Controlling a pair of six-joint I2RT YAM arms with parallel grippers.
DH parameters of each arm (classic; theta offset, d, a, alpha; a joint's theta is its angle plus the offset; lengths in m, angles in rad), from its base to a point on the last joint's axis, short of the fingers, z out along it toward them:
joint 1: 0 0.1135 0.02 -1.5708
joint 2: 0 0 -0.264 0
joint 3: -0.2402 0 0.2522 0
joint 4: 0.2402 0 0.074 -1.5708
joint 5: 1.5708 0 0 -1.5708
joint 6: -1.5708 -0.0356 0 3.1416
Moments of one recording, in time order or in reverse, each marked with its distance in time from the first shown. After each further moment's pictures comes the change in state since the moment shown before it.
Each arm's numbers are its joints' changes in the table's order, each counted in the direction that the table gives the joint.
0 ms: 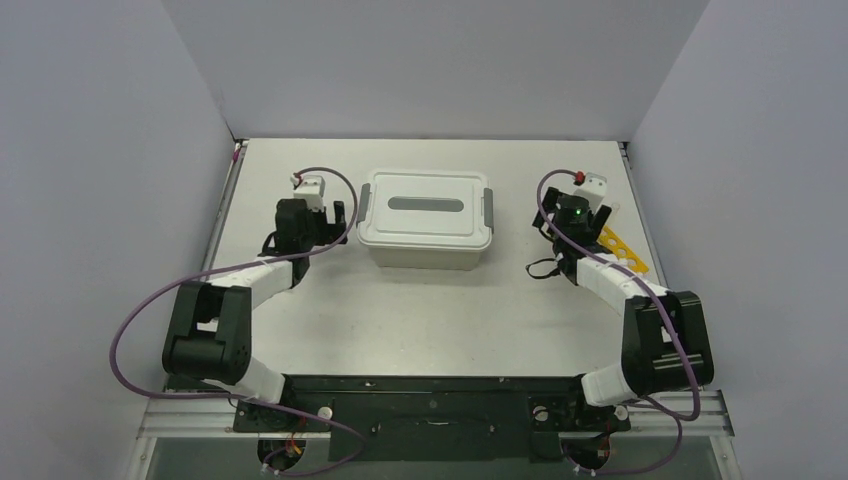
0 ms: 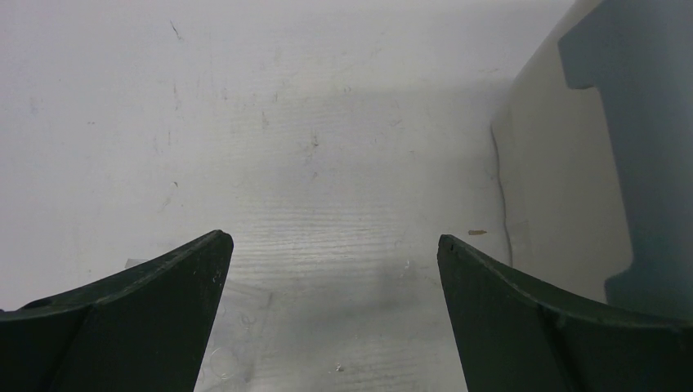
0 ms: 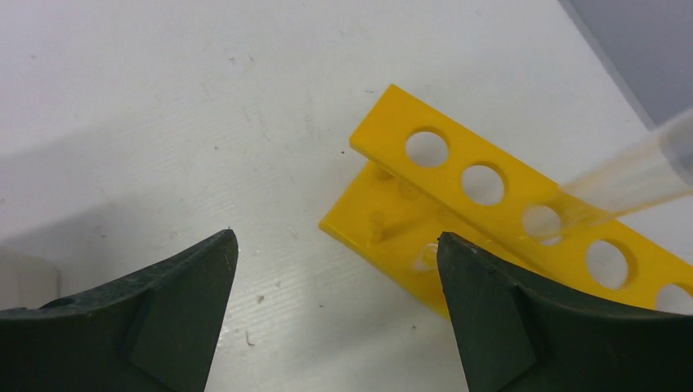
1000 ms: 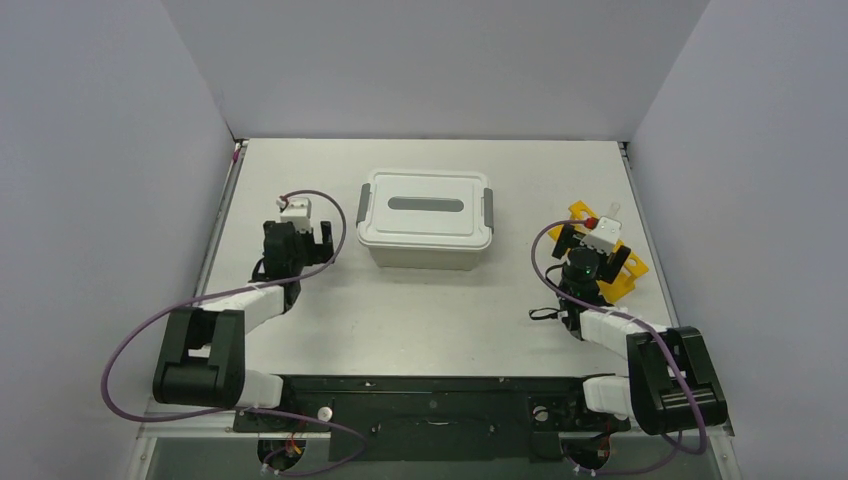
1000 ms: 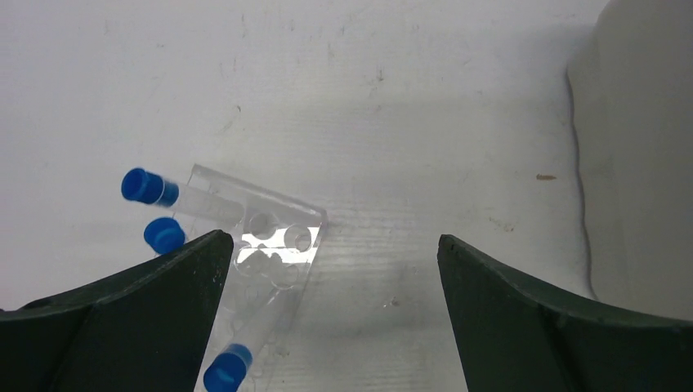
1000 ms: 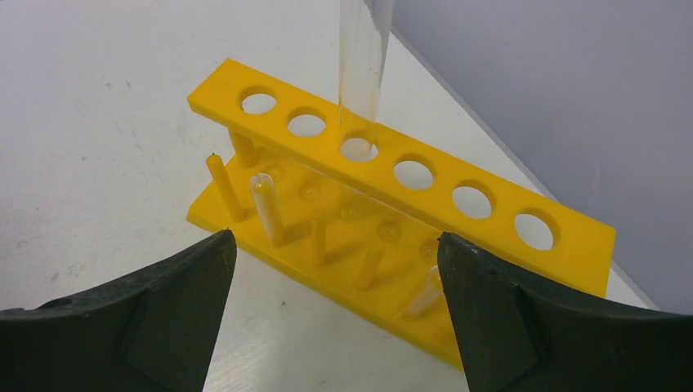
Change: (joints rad) left arm 0.051 -0.119 0.180 -0.054 -0.045 -0.019; right arm 0.000 -0.208 0.449 -0.472 0.239 0.200
